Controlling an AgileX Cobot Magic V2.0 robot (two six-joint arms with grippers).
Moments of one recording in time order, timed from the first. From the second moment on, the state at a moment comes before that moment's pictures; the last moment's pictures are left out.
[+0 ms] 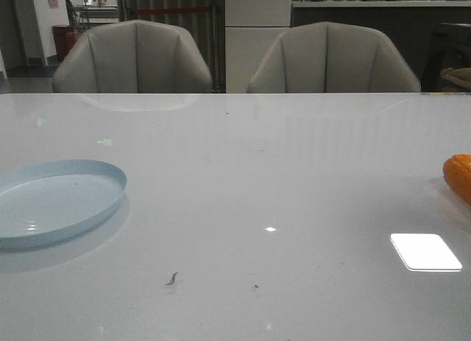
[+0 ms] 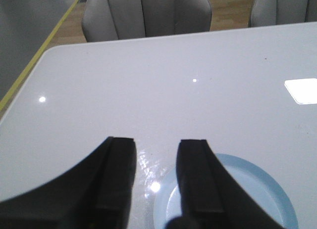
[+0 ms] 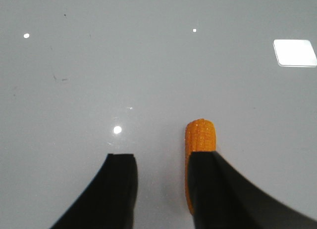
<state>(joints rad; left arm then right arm) -0.07 0.93 -0.62 0.01 0.11 0.10 0.02 0.93 -0.68 0.11 0.34 -0.03</state>
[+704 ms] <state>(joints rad) 0.04 1.45 -1.14 -0.19 0.60 0.10 0.02 1.01 -0.68 0.11 0.35 -0.03</state>
